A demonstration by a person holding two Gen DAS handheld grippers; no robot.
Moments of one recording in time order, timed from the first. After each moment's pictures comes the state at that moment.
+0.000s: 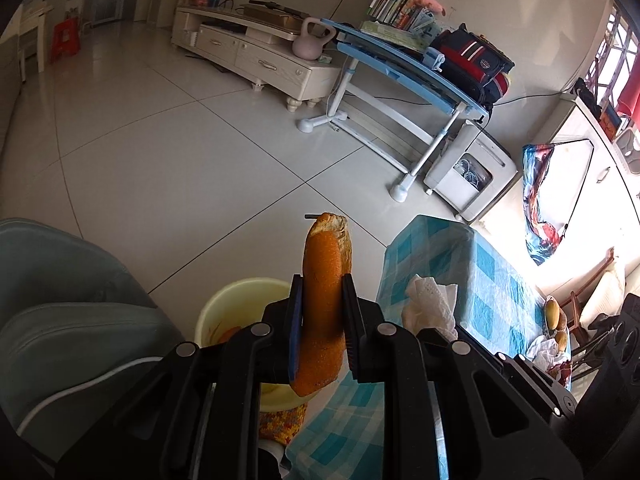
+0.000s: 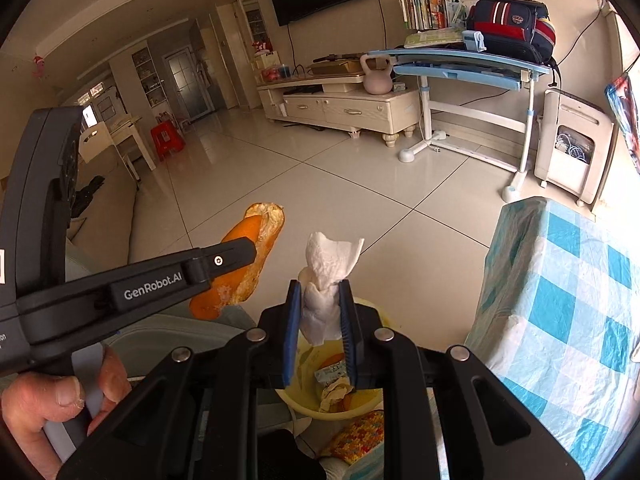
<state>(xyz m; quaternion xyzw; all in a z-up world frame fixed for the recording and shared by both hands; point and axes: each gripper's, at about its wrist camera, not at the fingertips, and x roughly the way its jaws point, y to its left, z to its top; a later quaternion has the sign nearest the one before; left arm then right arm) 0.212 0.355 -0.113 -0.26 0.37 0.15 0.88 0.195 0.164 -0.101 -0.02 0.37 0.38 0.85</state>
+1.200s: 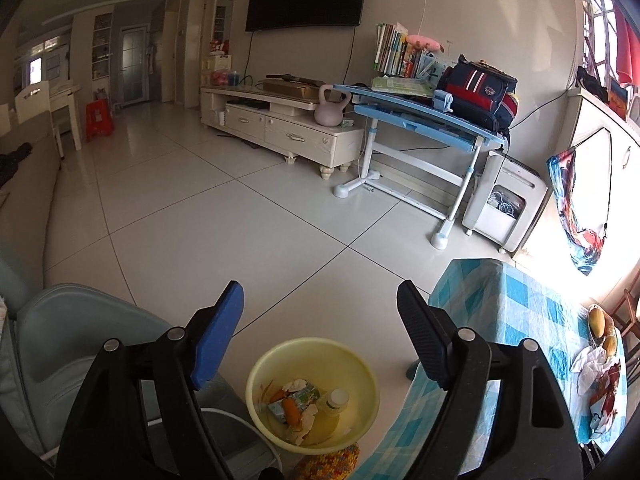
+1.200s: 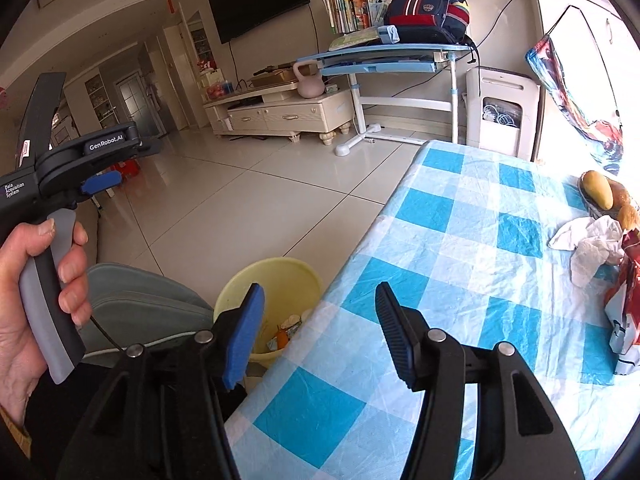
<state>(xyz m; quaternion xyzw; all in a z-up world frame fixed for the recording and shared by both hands) 0.195 0.320 -0.062 -0.13 0.28 0.24 0.92 0.144 0.037 -0.116 0.02 0.37 0.28 0.88</state>
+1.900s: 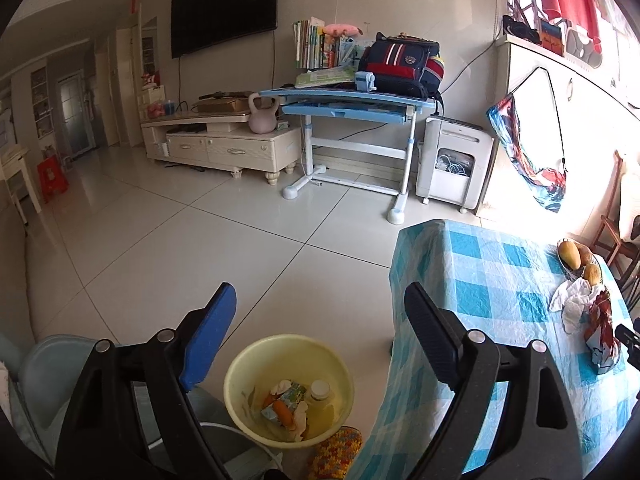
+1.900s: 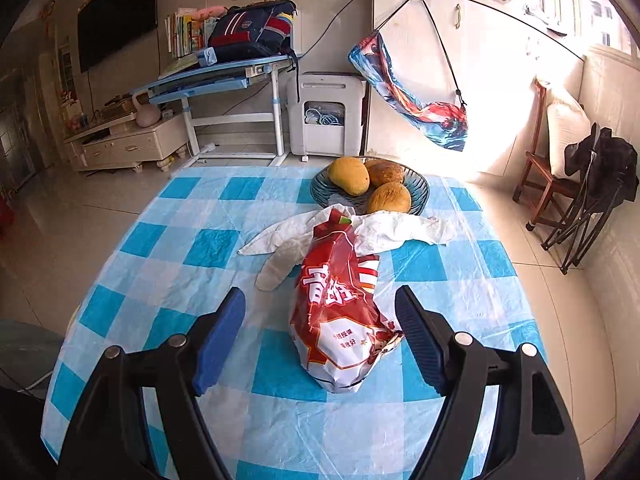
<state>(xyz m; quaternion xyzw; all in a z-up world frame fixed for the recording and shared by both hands) 0.202 0.247 -0.054 -0.03 0.30 0.13 0.95 0.187 -0.151 -0.116 0.00 0.37 0.02 0.93</state>
